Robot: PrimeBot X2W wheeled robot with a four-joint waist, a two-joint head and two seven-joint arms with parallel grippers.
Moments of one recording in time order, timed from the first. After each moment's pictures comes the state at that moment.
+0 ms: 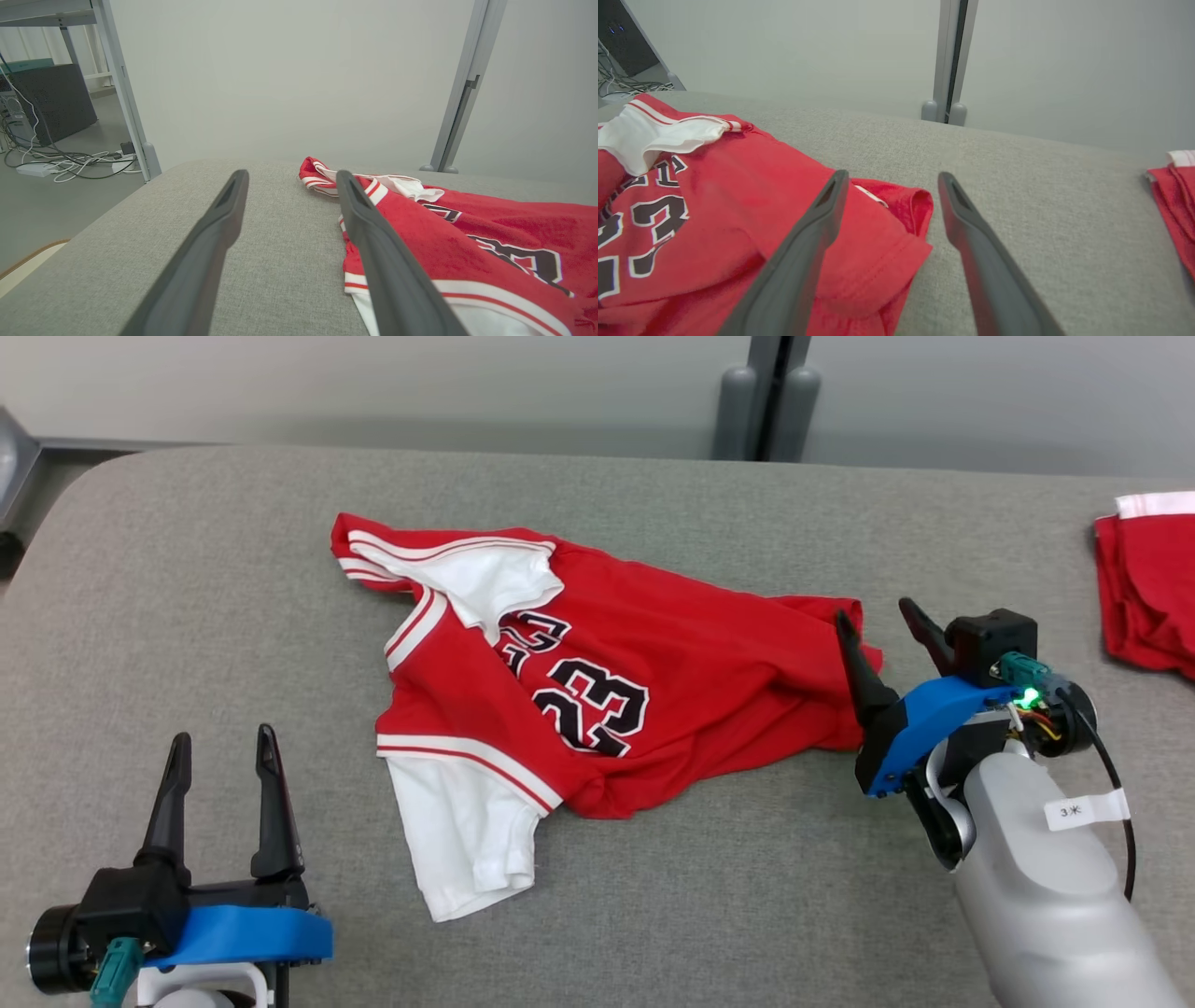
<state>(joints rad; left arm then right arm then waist) -0.06 0.05 0.11 0.14 -0.09 -0.11 -0.26 -0.66 -0.09 0.09 0.83 0.11 0.13 -0.18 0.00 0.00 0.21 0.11</state>
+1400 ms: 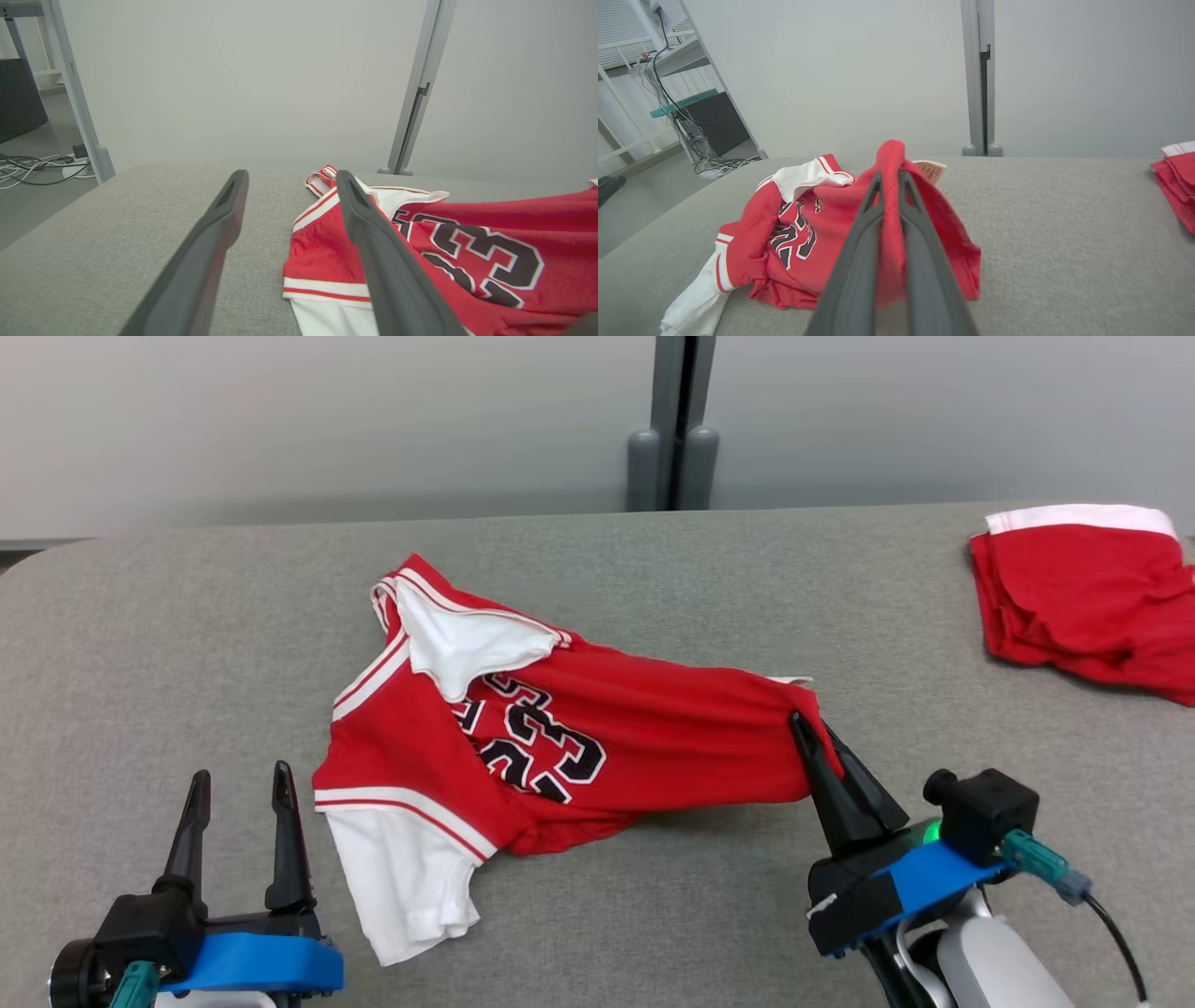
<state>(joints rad) -0.02 0.05 0.09 0.17 -0.11 -0.11 -0.26 -0.25 -0.10 0.27 0.28 0.35 0.13 -0.20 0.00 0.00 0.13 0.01</state>
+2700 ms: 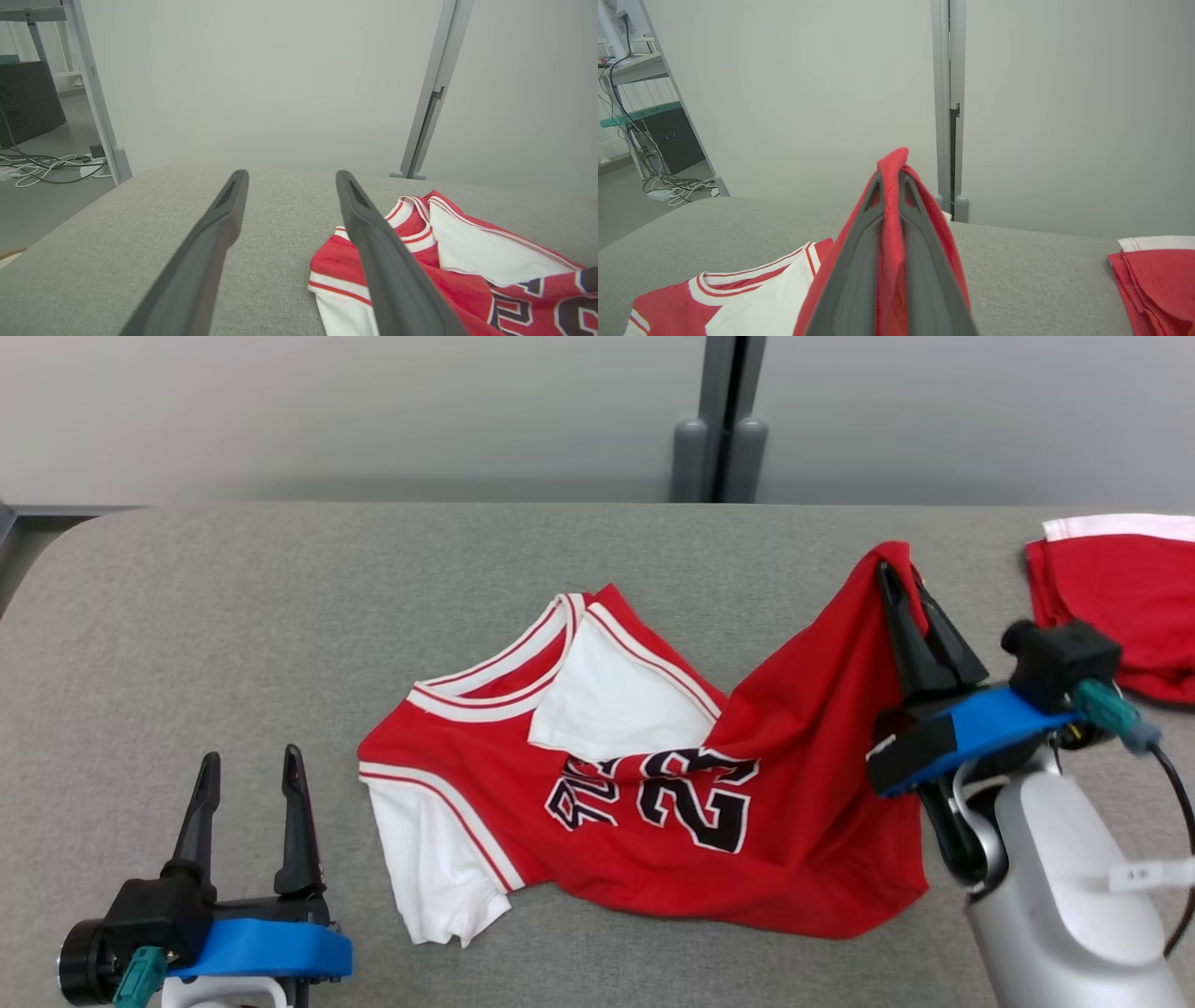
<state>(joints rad) -0.04 0.05 0.08 0.17 -0.11 -0.11 -0.26 -0.45 -0.10 0.11 0.33 0.25 0.13 -0.14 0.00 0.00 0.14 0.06</state>
